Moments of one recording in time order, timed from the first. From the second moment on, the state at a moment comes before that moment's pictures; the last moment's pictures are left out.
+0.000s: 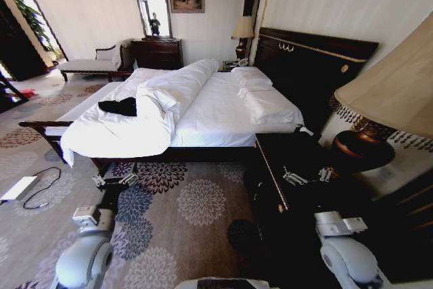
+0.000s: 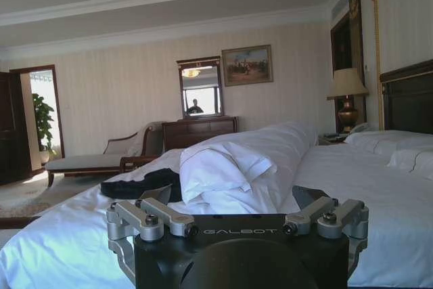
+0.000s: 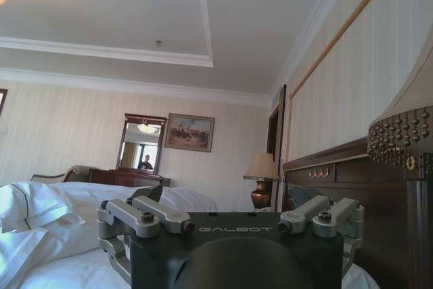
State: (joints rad) left arm 1.63 -1.30 -0.78 -2.31 -0.28 0.16 -0.11; right arm -1.70 1.09 0.75 2.19 0.38 0.29 0.06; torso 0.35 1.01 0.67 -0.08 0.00
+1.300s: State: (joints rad) left arm 1.64 -1.31 -0.78 -2.30 -0.27 0.16 -0.11; right arm -1.63 1.08 0.70 2.12 0.38 0.29 0.08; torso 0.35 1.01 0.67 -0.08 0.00
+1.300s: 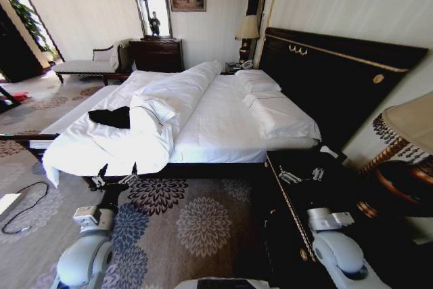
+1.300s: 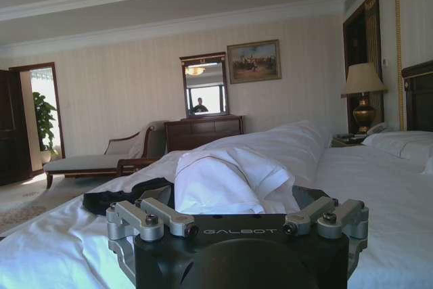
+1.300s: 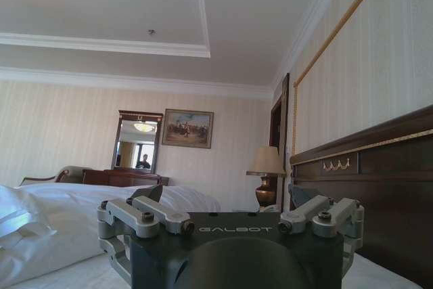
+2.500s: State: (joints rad) left arm 1.64 -1.32 -0.78 -2.30 -0.27 0.16 -0.11; right arm -1.58 1.09 0.66 2.06 0.39 0.30 0.09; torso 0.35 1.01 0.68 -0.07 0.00
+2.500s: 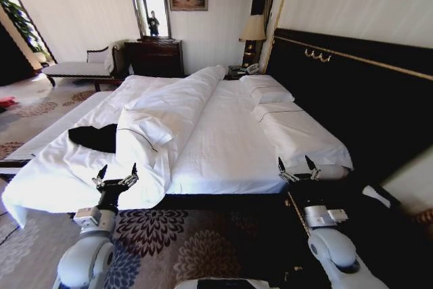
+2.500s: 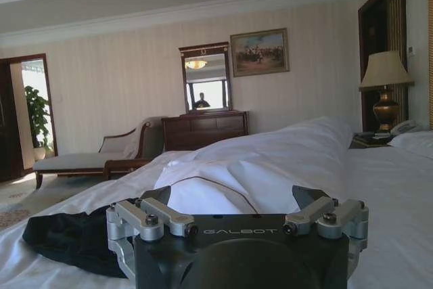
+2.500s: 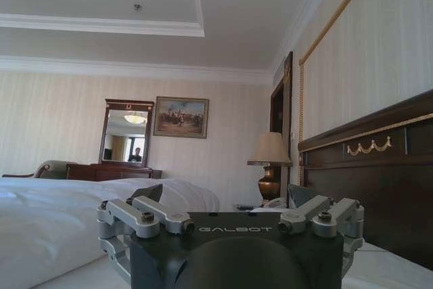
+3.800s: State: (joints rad) left arm 1.68 -1.35 -0.80 -2.34 -0.26 0.15 -0.12; right arm -1.54 1.12 0.63 2.02 0.34 0.33 0.14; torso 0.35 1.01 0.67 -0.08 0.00
